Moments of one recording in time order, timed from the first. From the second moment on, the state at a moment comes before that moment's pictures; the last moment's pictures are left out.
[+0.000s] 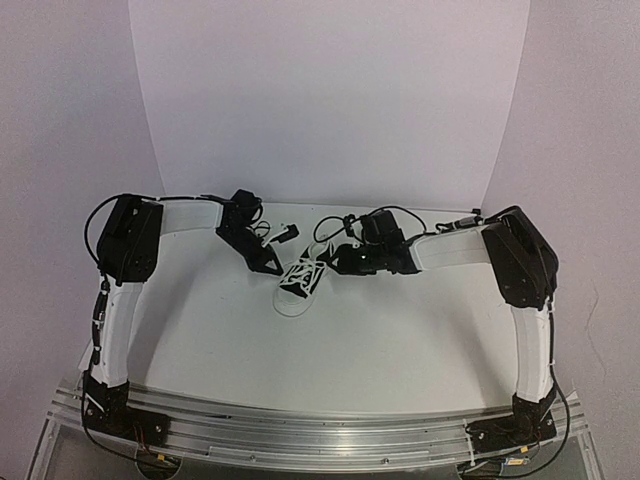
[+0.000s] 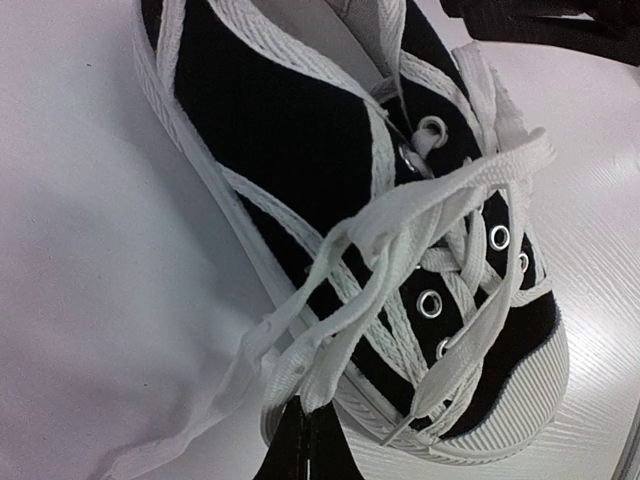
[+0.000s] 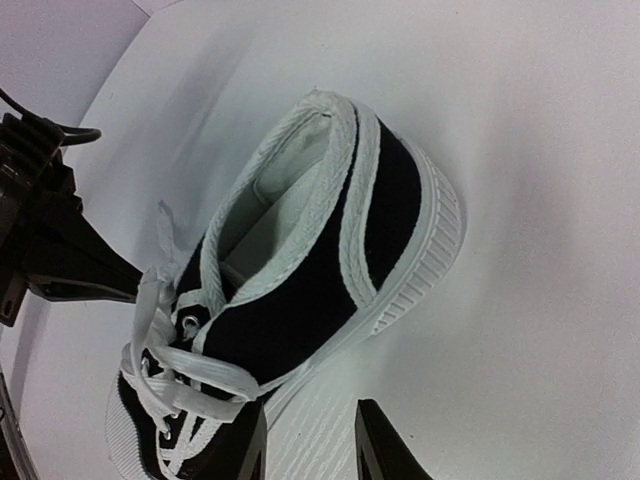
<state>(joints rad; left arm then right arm) -0.46 2.29 1.78 -0.68 0.59 0.55 0.64 2.14 1.41 0.06 -0.17 0.47</state>
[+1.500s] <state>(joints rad) -0.47 2.29 1.78 -0.66 0.58 0.55 0.65 2.23 1.40 0.26 -0.31 1.17</state>
